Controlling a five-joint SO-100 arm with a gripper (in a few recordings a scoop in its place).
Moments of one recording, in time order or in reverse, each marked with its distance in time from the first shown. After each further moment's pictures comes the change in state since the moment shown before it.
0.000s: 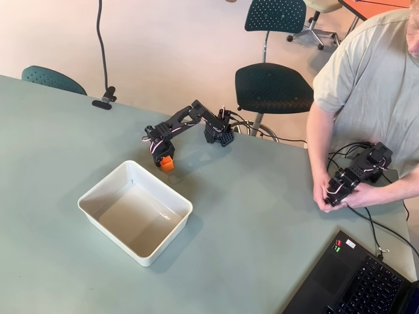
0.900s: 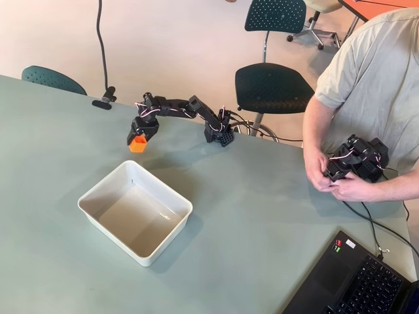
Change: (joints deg) arm 7.6 0.0 -37.8 3.4 0.1
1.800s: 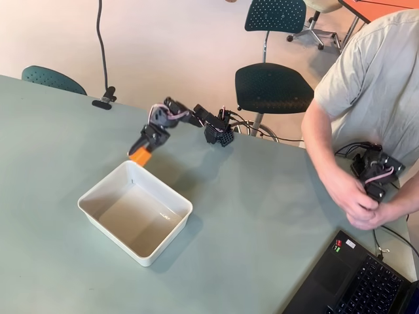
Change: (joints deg) arm -22.9 -7.0 -18.1 -21.0 0.3
